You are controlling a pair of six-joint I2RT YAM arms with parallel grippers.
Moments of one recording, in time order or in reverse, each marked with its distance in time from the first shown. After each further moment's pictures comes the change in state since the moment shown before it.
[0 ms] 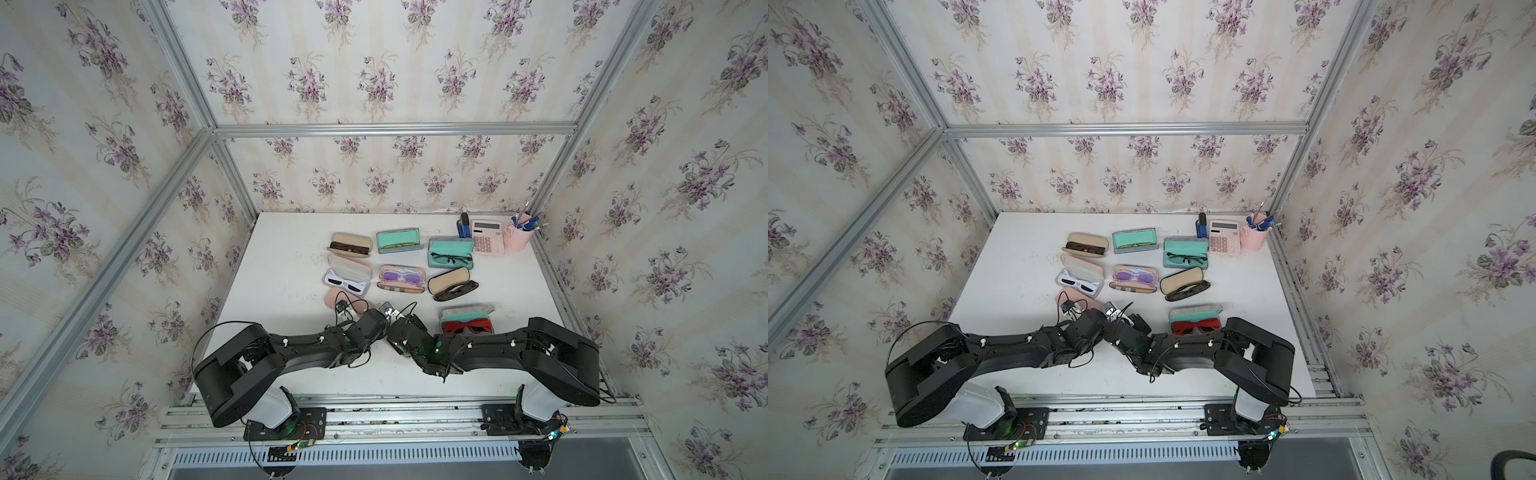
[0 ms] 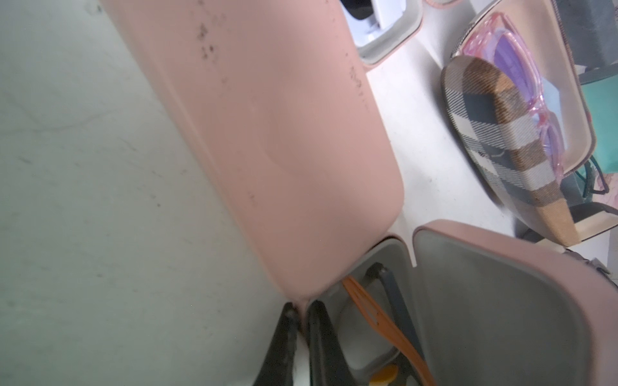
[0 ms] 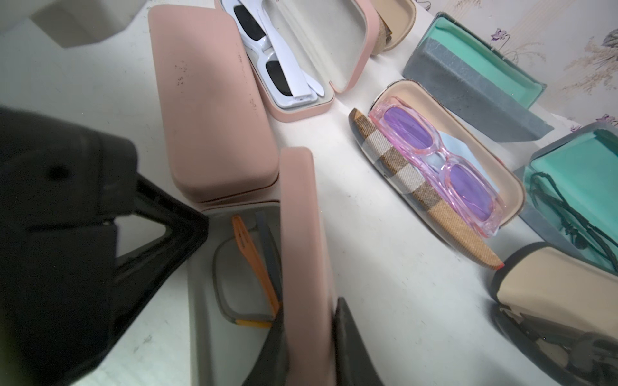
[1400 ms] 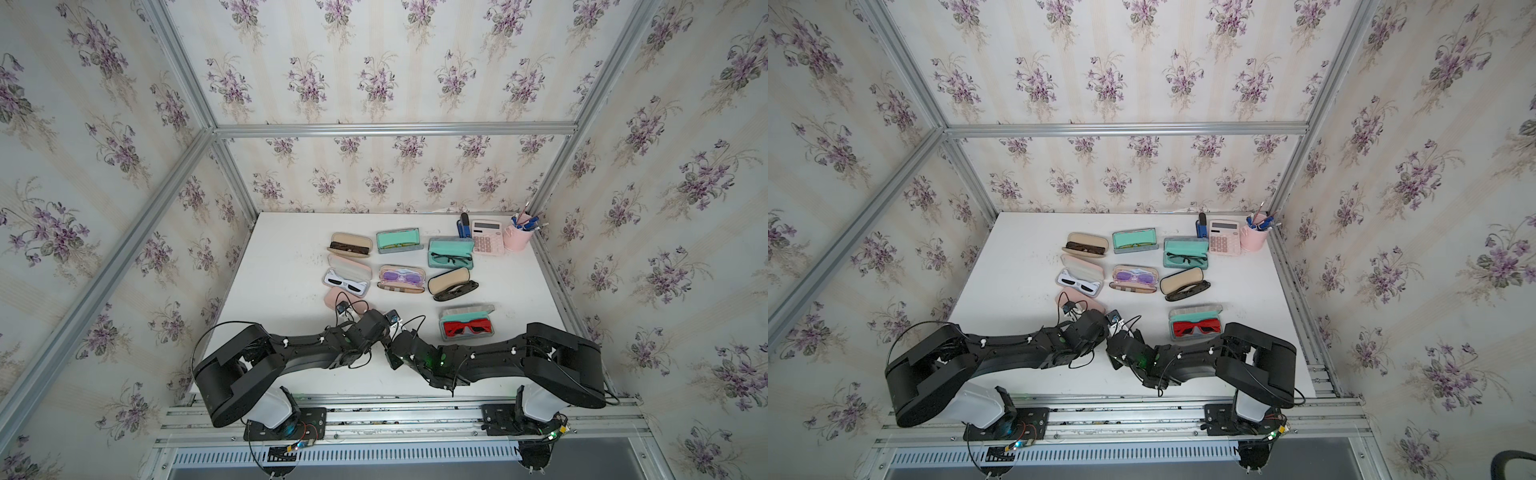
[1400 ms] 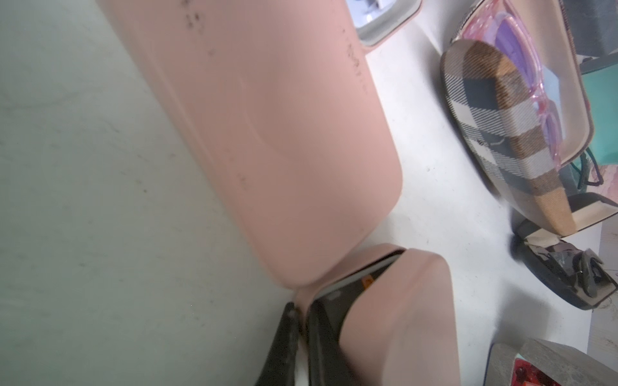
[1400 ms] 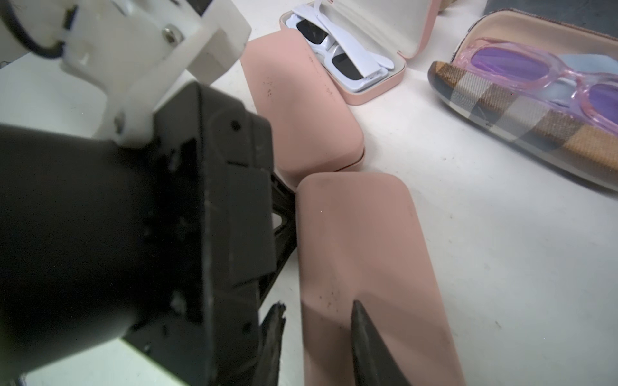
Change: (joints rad) left arm -0.005 0.000 -0.006 0.012 0.020 -0.006; right arm 0.055 -0.041 -0.107 0.162 -0.179 0.279
